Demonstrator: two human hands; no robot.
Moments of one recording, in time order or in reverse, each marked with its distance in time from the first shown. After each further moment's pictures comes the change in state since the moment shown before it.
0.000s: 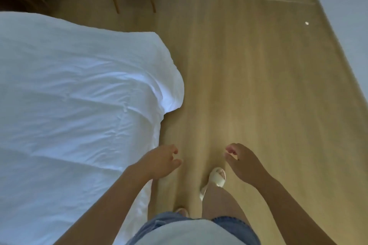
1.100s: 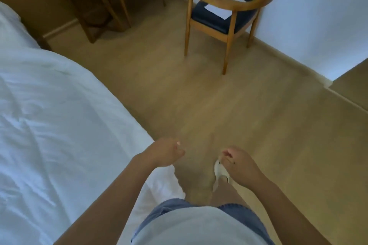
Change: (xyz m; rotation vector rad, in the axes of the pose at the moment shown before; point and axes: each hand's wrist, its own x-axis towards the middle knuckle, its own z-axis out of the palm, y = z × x) left_hand 0.603 -0.015 -0.641 -0.468 0.337 -0.456; right_hand 0.911 -0.304 -0.309 -0.251 -0.405 -0.496
